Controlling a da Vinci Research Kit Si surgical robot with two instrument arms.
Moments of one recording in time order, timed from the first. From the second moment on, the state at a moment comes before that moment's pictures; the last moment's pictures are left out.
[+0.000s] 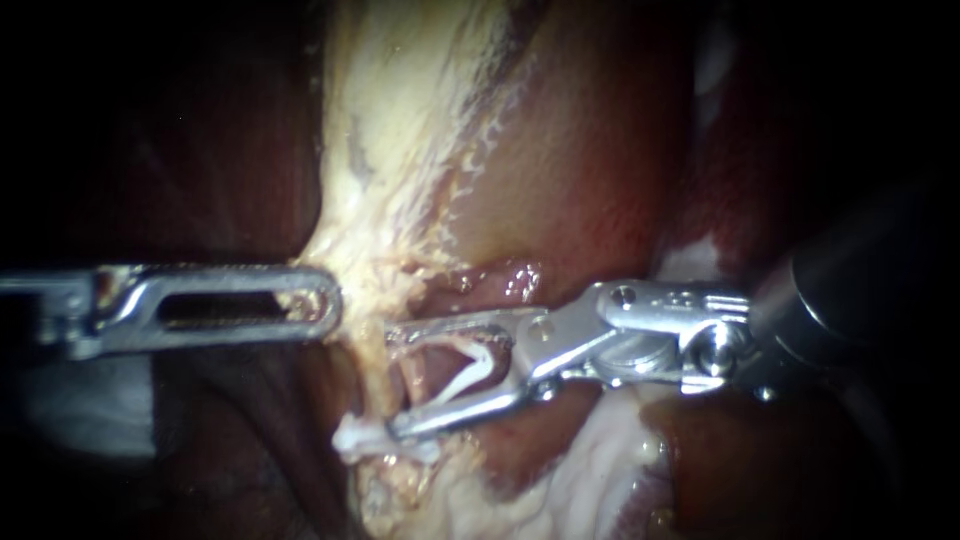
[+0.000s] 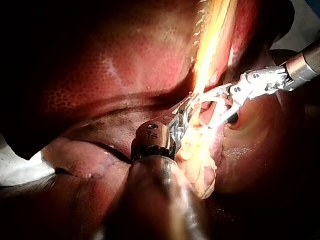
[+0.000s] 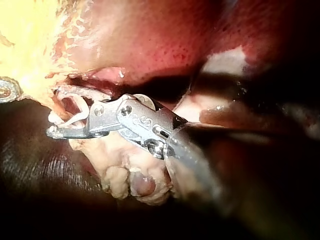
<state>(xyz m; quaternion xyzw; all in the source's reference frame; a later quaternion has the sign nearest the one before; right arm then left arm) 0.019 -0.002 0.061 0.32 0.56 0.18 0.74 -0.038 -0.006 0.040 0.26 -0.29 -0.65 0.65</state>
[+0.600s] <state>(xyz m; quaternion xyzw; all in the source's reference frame) 0.021 -0.006 0.061 0.38 0.58 0.14 0.71 -0.038 -0.006 0.040 0.26 -0.29 -0.65 0.65</state>
